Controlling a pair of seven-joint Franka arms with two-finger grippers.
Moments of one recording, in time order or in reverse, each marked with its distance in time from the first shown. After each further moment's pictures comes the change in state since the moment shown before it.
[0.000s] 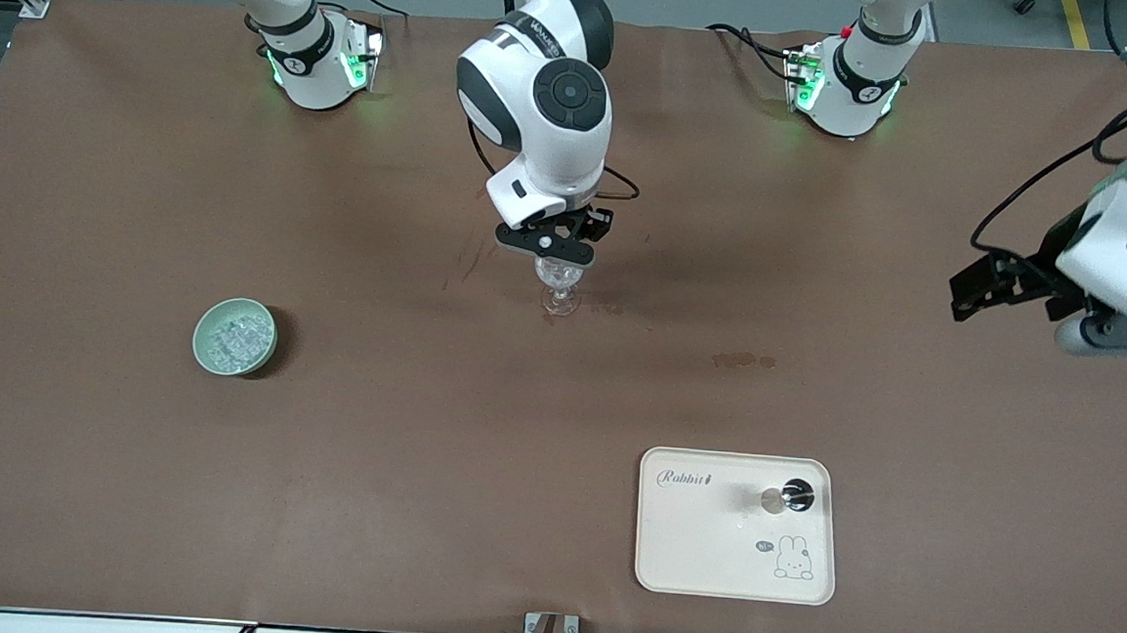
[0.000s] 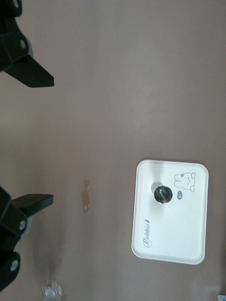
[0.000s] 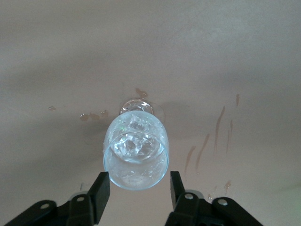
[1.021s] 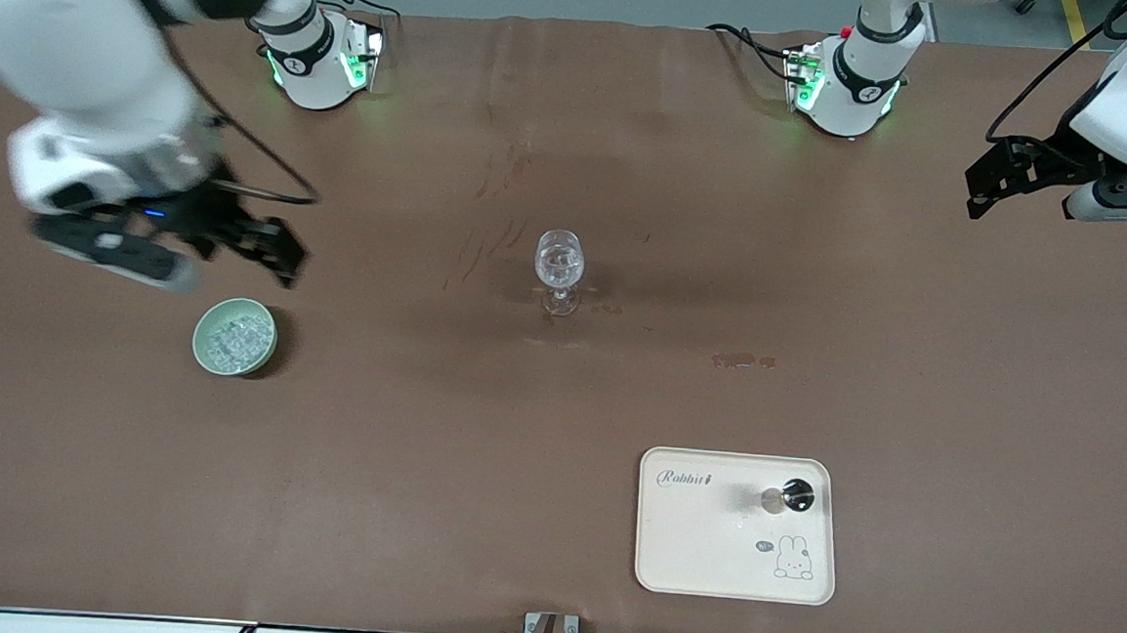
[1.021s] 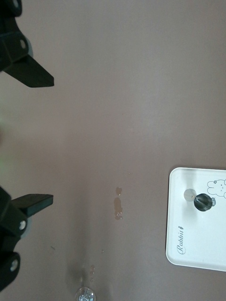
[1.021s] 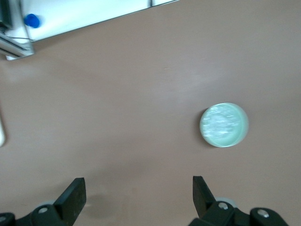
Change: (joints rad) left arm -0.259 -0.305 0.339 -0.323 -0.122 0.019 0.044; right arm -0.526 -0.289 -0.021 0.156 -0.134 -0.276 -0.471
